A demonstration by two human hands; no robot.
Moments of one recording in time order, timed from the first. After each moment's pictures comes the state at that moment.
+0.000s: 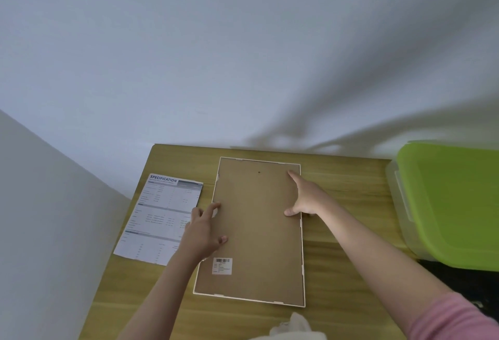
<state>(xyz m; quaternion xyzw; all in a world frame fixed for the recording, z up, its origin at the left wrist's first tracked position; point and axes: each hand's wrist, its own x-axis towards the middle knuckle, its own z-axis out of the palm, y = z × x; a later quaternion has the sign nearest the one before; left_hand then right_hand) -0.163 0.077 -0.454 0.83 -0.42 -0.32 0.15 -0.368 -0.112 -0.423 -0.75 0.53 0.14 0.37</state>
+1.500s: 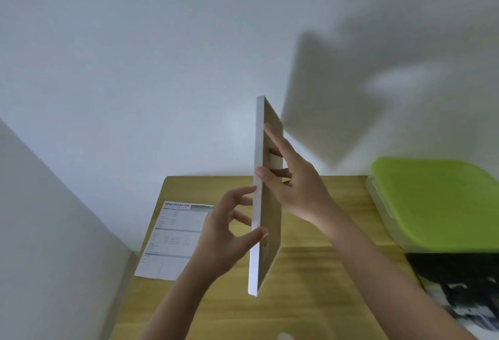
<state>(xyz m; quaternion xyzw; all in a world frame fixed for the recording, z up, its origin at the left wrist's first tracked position) -0.197 0.130 -0.292 0.59 -0.57 -0.28 0.51 -0.332 0.026 -0.234 -0.81 0.35 -0.33 0.33</state>
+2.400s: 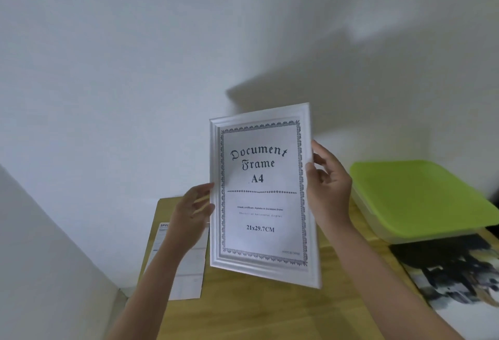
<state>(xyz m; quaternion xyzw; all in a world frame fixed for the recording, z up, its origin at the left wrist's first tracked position) -0.124 0.111 -0.297 0.63 -0.52 -0.29 0.51 -0.356 0.042 -0.246 -0.57 0.43 -0.64 0.29</state>
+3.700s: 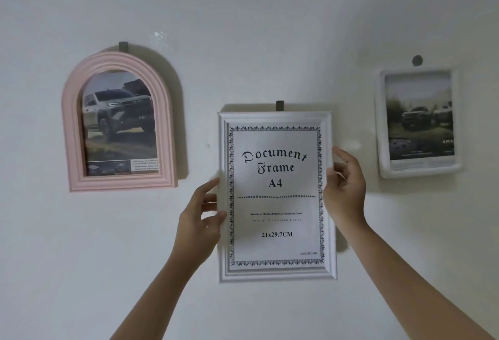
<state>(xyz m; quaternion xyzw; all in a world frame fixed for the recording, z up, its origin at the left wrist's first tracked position) -0.204 -0.130 -0.024 0.45 -0.59 -0.03 0.67 -0.430 -0.250 0.016 -0.60 0.20 -0.76 0.16</state>
